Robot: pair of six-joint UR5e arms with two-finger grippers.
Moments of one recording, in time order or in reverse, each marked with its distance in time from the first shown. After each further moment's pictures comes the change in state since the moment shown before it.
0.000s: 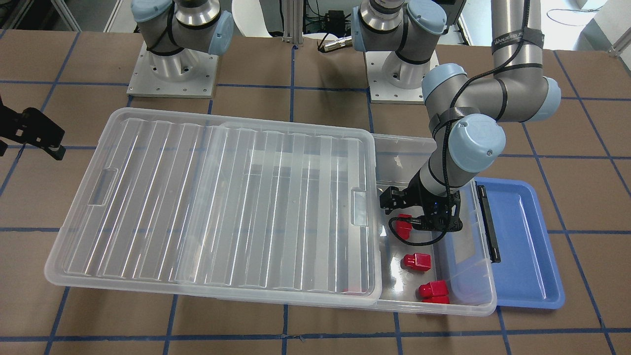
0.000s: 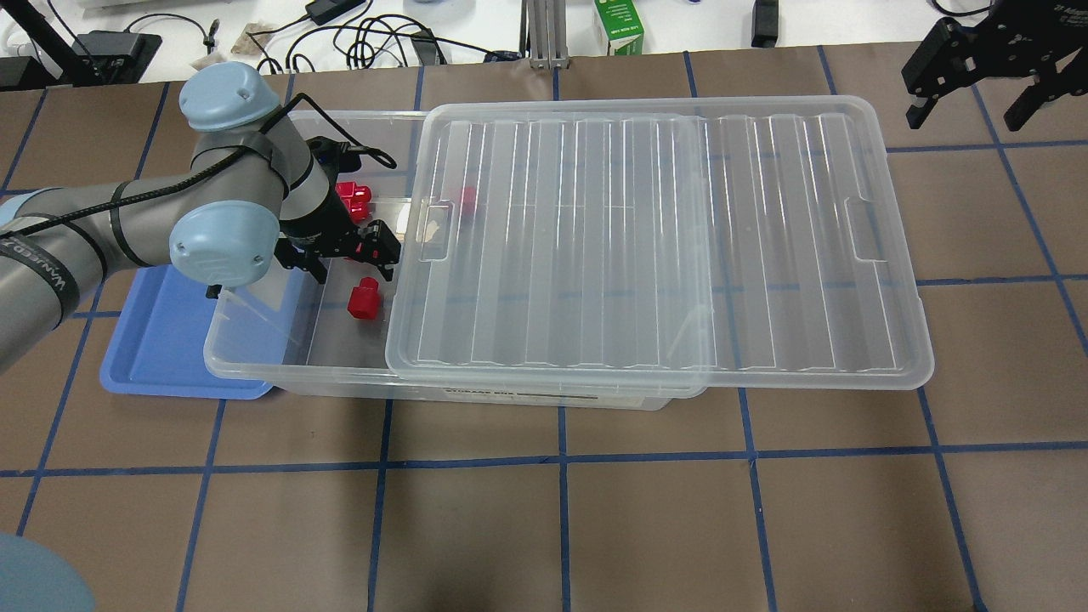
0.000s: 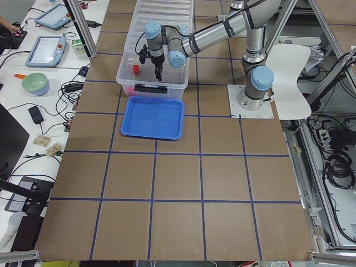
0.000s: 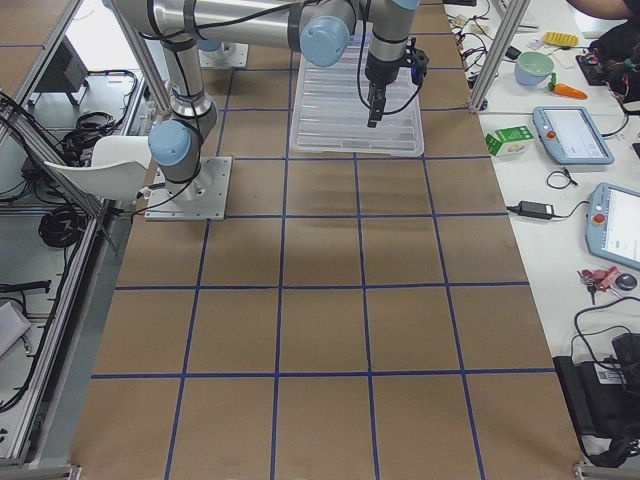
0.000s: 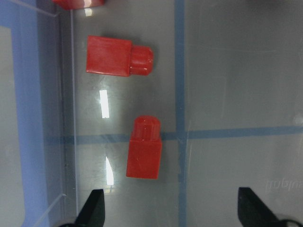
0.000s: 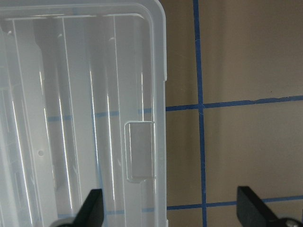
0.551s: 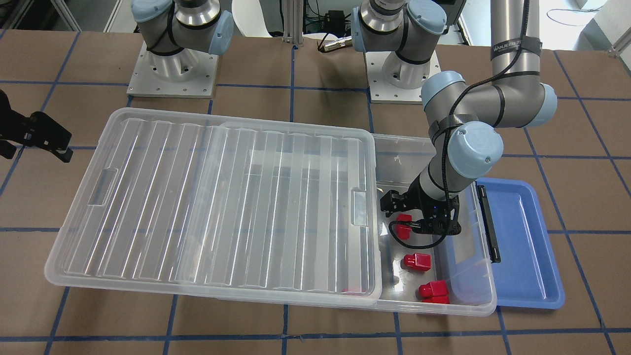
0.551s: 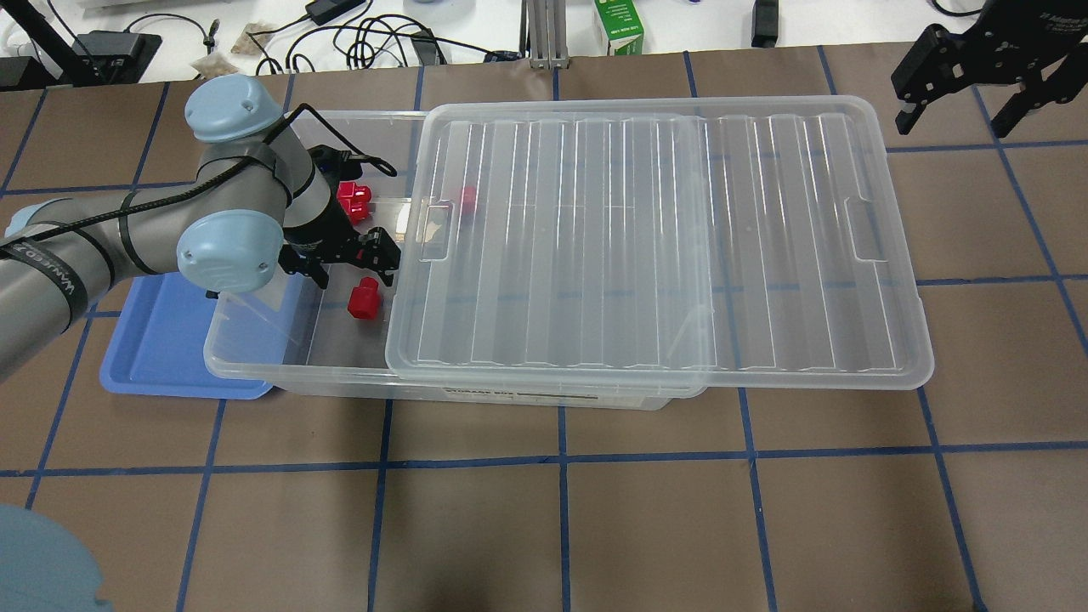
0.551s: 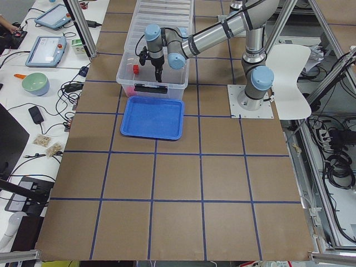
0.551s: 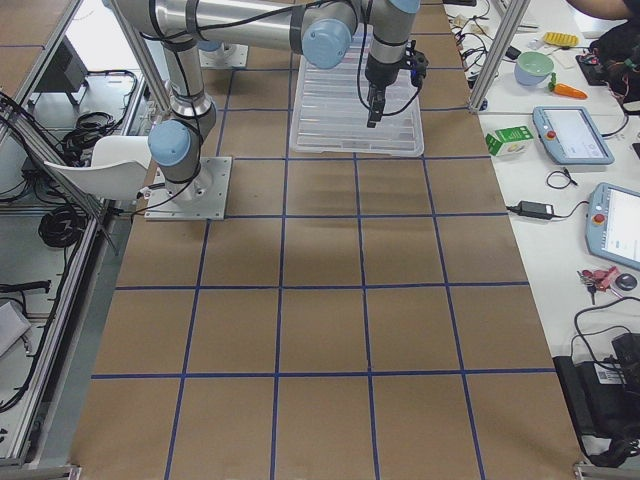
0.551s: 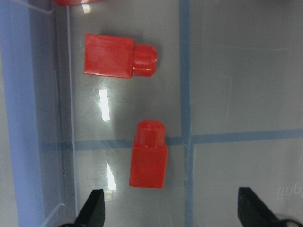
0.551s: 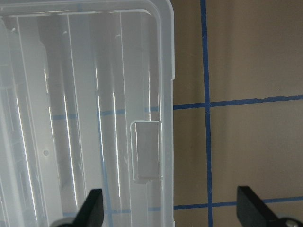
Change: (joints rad) left arm 0.008 -0.021 -0.016 0.035 -0.001 0.013; right arm 0.006 0.002 0.015 -0.001 0.013 0.006
